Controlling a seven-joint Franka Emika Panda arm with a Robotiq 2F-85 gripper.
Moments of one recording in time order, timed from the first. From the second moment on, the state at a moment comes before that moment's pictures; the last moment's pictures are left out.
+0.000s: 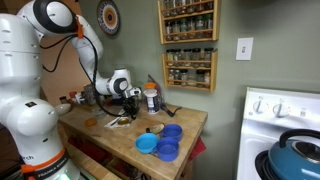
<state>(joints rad) 0.07 0.21 -0.01 -2.54 -0.22 2.79 0.13</state>
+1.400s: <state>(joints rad) 0.17 -0.15 0.09 -2.59 -0.43 2.40 -0.39</state>
